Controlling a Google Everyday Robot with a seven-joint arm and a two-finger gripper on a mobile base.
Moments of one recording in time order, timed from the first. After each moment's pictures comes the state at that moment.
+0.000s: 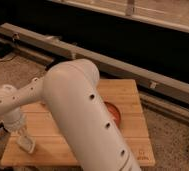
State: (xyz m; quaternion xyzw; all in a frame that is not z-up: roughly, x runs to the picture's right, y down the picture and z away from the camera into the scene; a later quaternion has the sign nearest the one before) arm -0.367 0.224 0.739 -0.39 0.07 0.27 0.88
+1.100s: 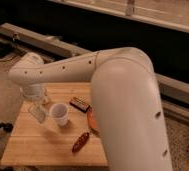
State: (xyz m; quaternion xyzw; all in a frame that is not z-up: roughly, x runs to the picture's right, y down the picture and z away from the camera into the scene) arm -0.281 0.074 0.716 -0.31 0.00 0.36 0.88
